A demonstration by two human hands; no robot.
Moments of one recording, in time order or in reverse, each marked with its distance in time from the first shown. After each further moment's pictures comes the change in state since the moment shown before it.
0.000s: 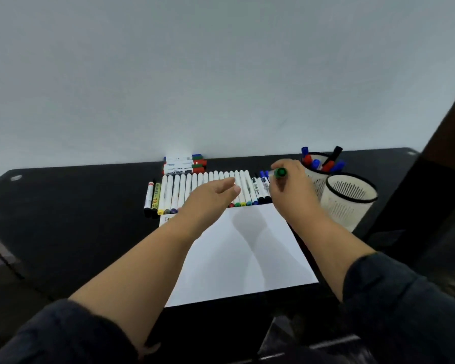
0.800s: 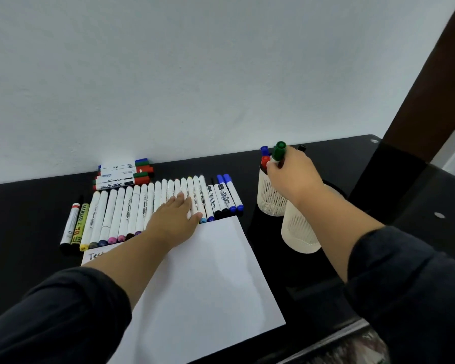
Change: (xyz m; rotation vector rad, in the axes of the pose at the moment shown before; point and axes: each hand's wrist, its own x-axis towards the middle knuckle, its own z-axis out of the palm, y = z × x) left_hand 0.153 -0.079 0.073 0.919 -0.166 0.018; right_hand 0.096 0.083 -0.046 -0.261 -0.078 0.319
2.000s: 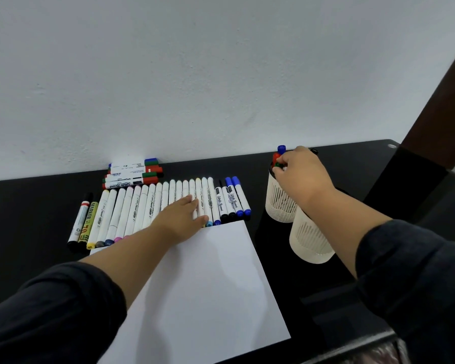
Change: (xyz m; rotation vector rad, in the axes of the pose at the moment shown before) left_hand 0.001 -0.001 -0.012 -0.123 -0.030 -0.012; right_hand 0.015 -0.004 -0.001 -0.271 -0.081 -0.134
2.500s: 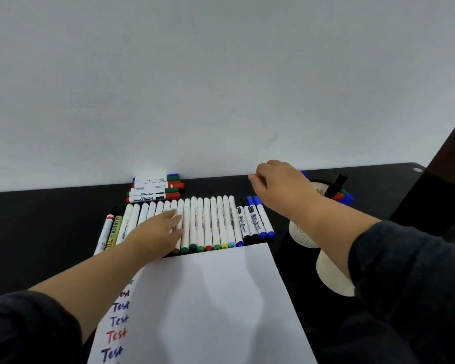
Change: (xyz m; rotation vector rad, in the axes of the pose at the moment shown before) left_hand -0.016 -0.067 -0.034 0.066 0.012 -0.057; right_hand 0.016 -0.056 0.017 -0.039 0.020 -0.365
